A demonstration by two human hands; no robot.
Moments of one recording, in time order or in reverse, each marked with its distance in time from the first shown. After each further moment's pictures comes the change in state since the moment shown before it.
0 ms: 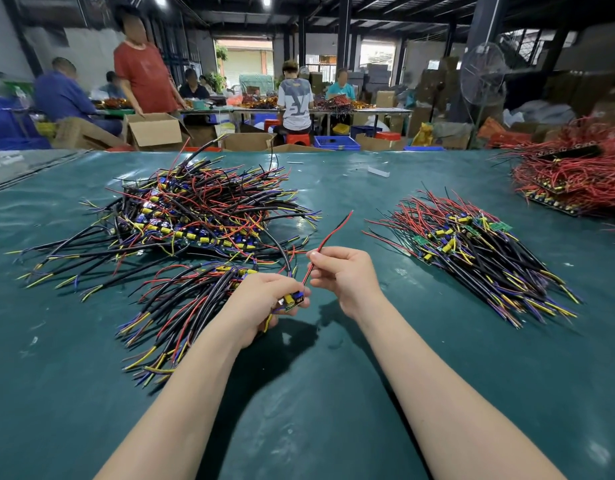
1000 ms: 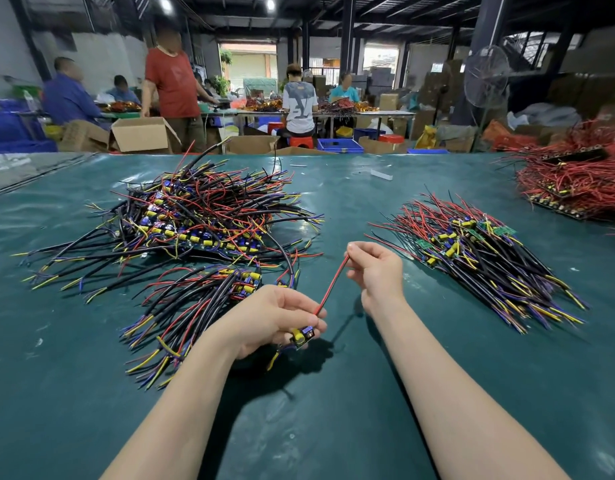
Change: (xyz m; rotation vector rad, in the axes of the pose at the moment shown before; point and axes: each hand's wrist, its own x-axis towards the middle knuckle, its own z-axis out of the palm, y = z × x) left_hand -0.004 -0.008 -0.005 0.025 -0.355 0.003; right_hand 0.015 0.002 -0.025 0.100 0.304 -0.105
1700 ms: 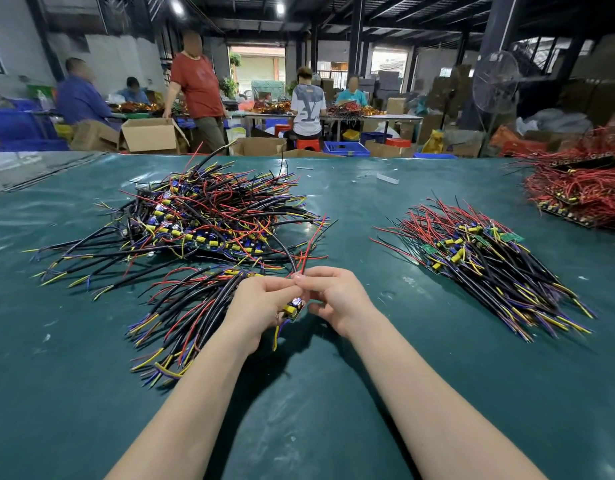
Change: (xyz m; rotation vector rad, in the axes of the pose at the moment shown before) left_hand 0.008 -0.001 -0.002 -0.180 0.458 0.157; right_hand -0.029 0.009 0.033 -0.186 -0.419 0.313
